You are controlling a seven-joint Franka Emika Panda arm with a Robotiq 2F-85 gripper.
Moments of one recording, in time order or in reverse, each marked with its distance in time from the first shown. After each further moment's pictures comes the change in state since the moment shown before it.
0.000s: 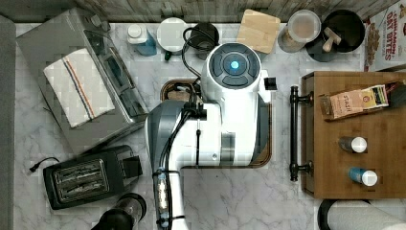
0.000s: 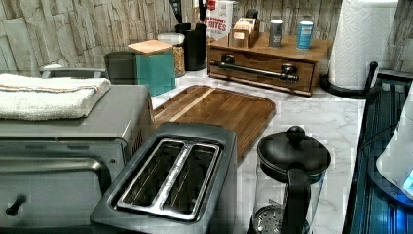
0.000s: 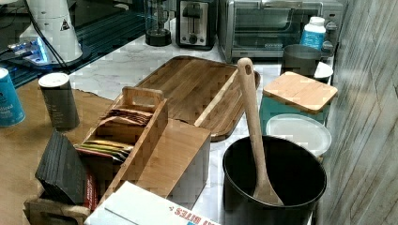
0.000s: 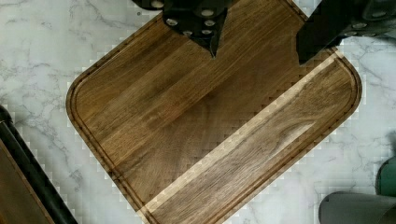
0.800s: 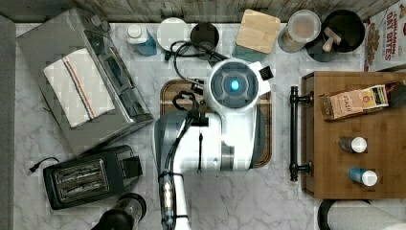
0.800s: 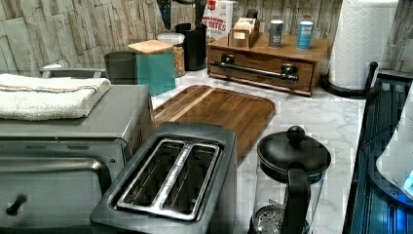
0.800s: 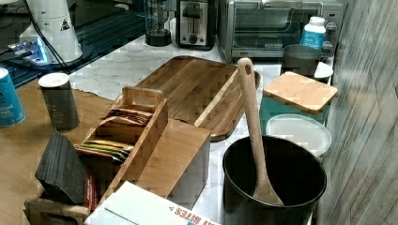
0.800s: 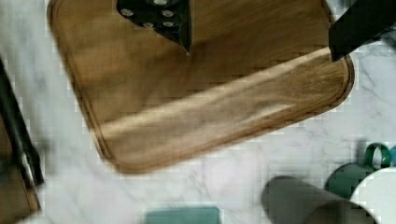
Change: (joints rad) arm -0.004 -0.041 -0.005 -0.166 -0.012 0.296 -0.401
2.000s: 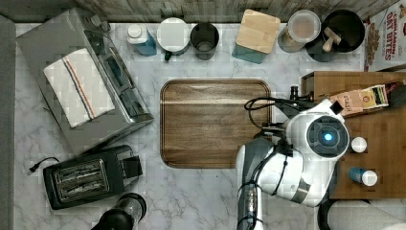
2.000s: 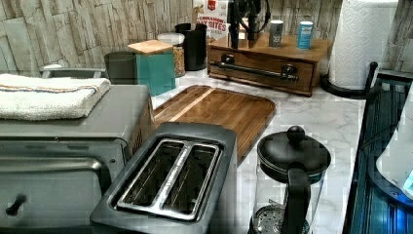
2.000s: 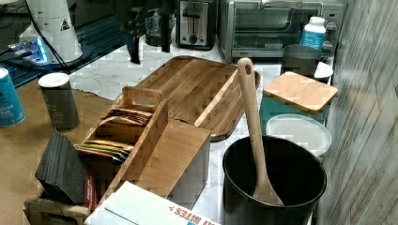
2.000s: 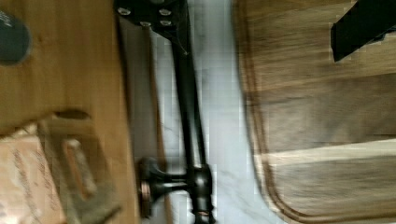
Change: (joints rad) arm -0.188 -0.023 -0.173 -0.242 -0.123 0.177 -0.436
